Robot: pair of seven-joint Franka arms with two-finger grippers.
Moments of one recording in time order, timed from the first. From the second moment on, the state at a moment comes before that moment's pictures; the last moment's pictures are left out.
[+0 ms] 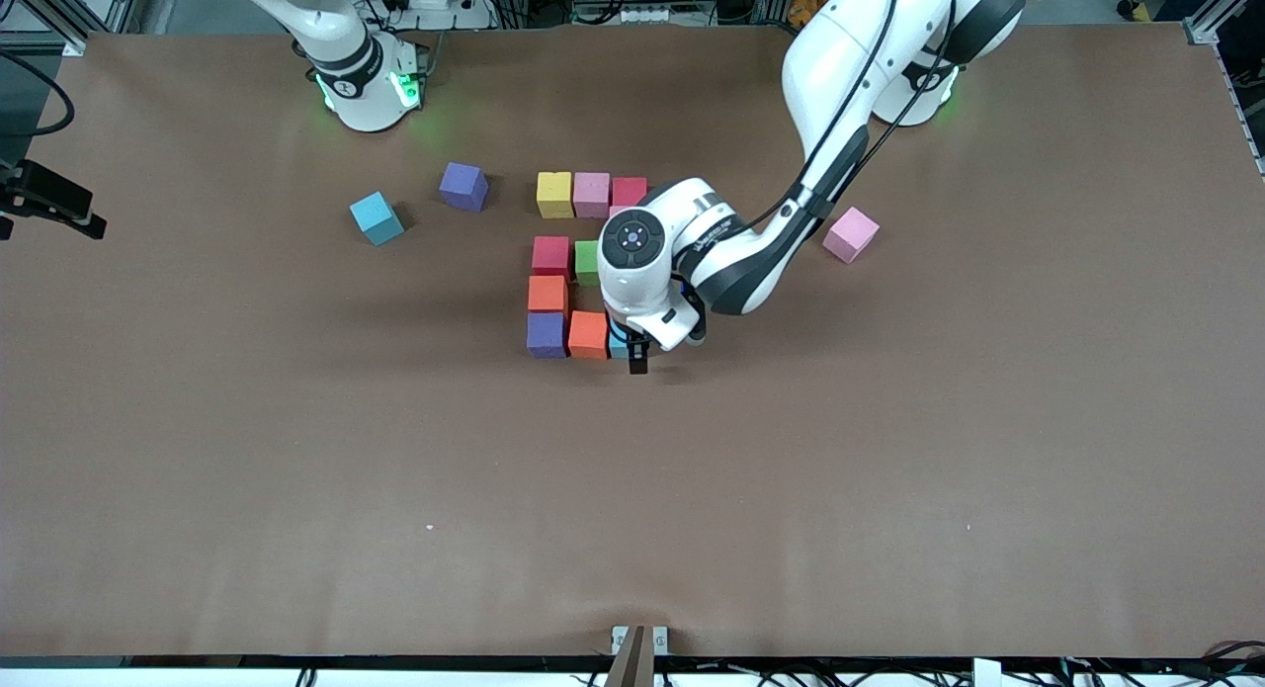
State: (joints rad) left arm -0.57 0.83 -0.30 -1.32 0.23 2.10 -2.50; right arm -0.07 0.06 -0.02 -1.41 0.01 1.44 -0.07
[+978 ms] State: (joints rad) left arm -0.28 0.59 -0.30 -1.31 0.21 1.83 -2.09; right arm -0.07 0.06 -0.02 -1.41 0.00 1.44 -0.07
